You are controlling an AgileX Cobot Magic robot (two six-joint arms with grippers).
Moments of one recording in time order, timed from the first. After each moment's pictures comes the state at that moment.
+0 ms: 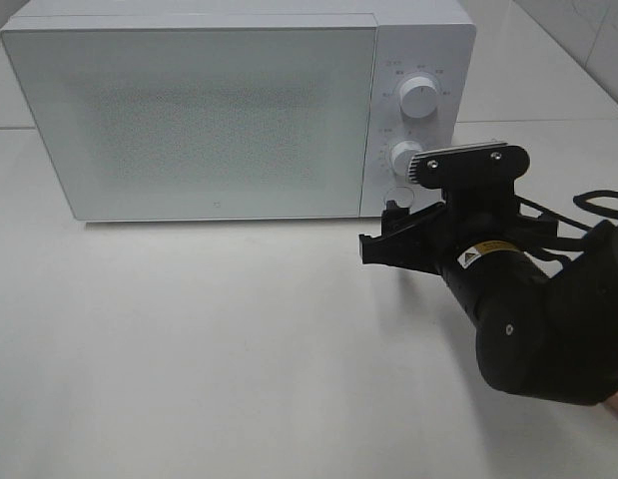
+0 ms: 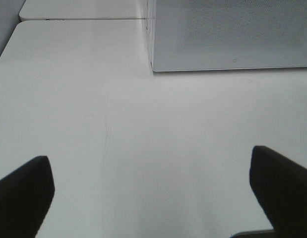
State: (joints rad) left arm -0.02 -0.01 -0.50 -0.11 1.05 0.04; right arm 0.75 1.88 -0.51 0.83 -1.14 -0.27
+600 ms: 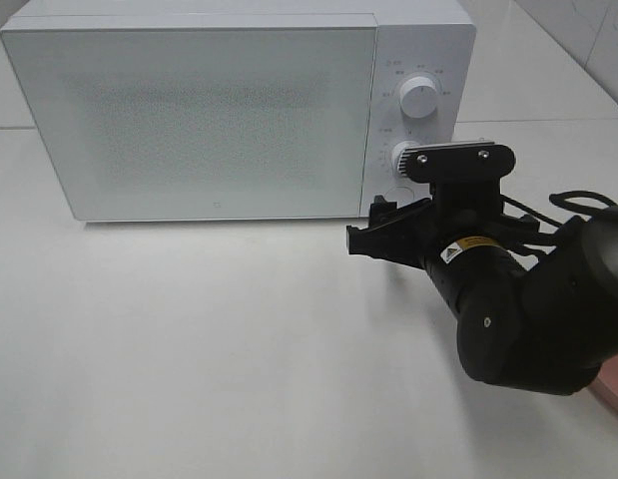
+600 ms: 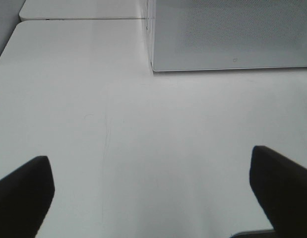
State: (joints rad) left arm -0.02 -0.01 -0.50 -0.11 1.05 0.04; right arm 0.75 1.92 -0.56 0.82 -1.14 -0.20
